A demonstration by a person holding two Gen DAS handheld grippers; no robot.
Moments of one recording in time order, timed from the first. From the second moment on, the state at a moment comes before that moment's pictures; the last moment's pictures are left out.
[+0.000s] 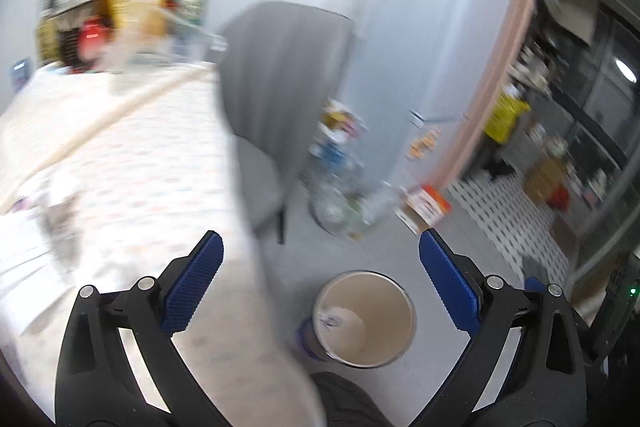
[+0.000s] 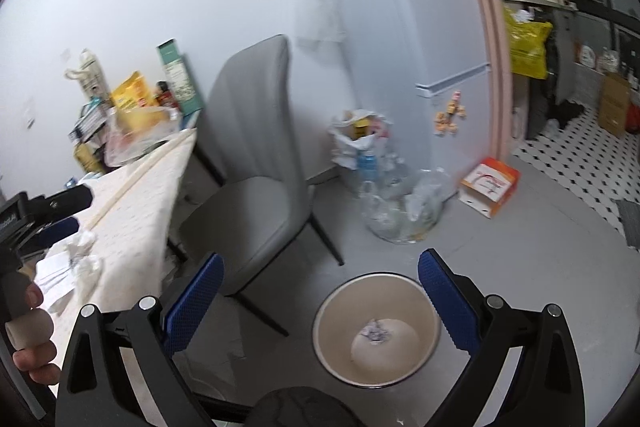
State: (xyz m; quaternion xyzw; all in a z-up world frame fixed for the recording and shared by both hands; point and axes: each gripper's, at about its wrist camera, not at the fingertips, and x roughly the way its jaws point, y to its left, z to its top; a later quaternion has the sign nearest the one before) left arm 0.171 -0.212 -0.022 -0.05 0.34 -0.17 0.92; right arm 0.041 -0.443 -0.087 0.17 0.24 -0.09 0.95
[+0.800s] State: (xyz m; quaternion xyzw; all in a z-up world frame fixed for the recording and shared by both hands) left arm 0.104 -0.002 -0.047 -0.12 0.34 -0.01 0.93; right arm 0.062 -0.308 -0.059 0.09 0.29 0.07 0.95
